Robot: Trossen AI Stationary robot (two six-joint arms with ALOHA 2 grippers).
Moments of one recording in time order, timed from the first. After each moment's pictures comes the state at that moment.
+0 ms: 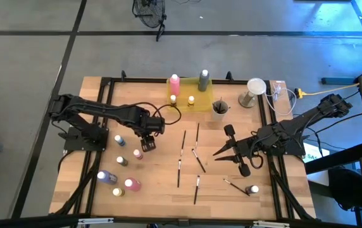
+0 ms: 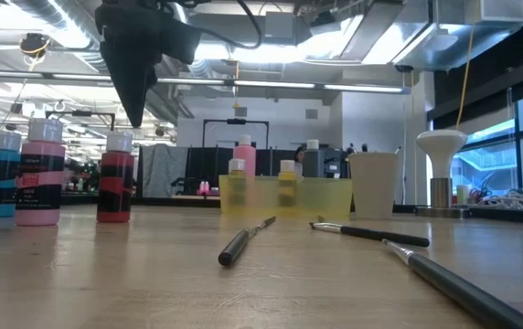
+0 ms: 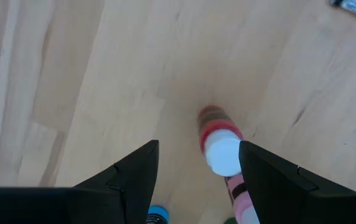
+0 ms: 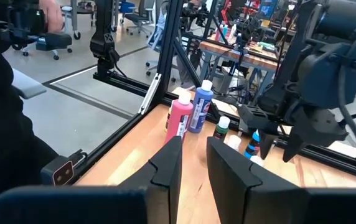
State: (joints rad) left arm -0.05 1.51 1.21 -1.13 -0.09 -0.44; right arm 0.48 1.02 0.73 0.13 0.13 -0.17
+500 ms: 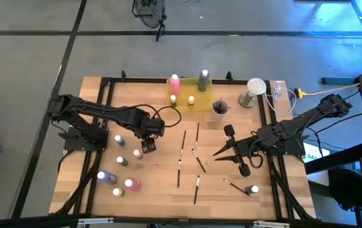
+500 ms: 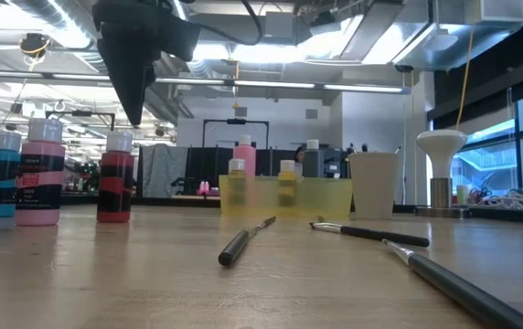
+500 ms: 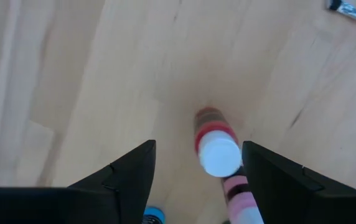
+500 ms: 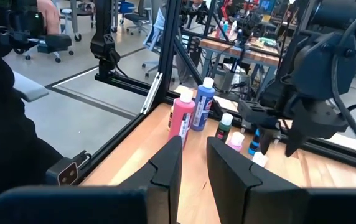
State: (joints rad) left arm -0.07 1.51 1.21 -1.13 -0.11 -0.47; right arm 0.48 1.02 0.73 0.13 0.13 -0.13
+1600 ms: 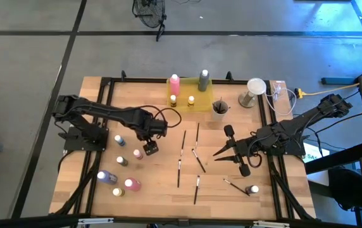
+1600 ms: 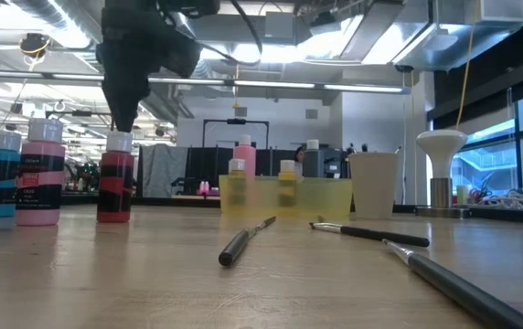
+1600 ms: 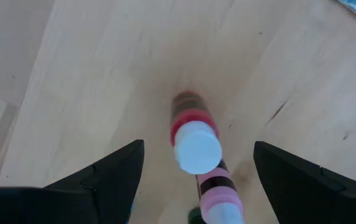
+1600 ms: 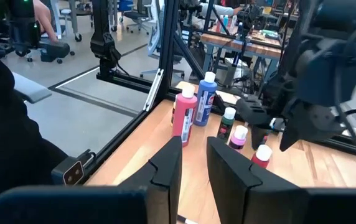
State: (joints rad) left arm -0.05 1.56 1.21 -1.12 0.02 -0.57; right arm 0.48 1.02 0.73 0.11 0.13 -0.09
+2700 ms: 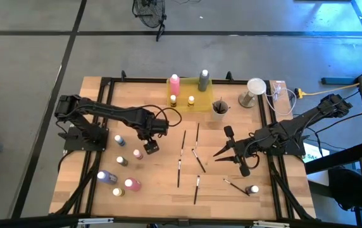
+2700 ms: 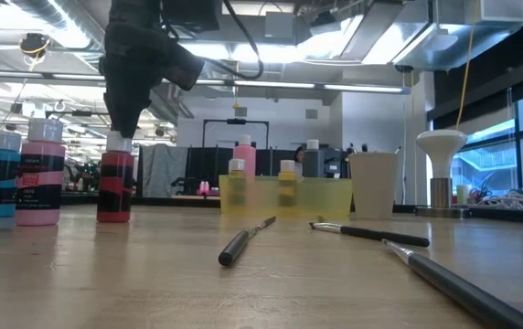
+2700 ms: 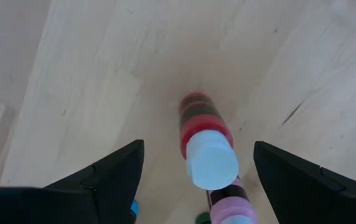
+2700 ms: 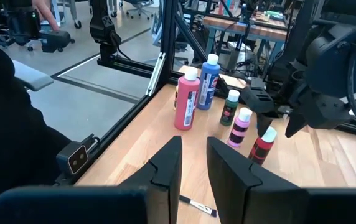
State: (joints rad) left arm -0.03 1.59 1.19 -1.10 0.02 -0.54; right arm 0.48 1.02 0.73 0.04 0.13 -0.06
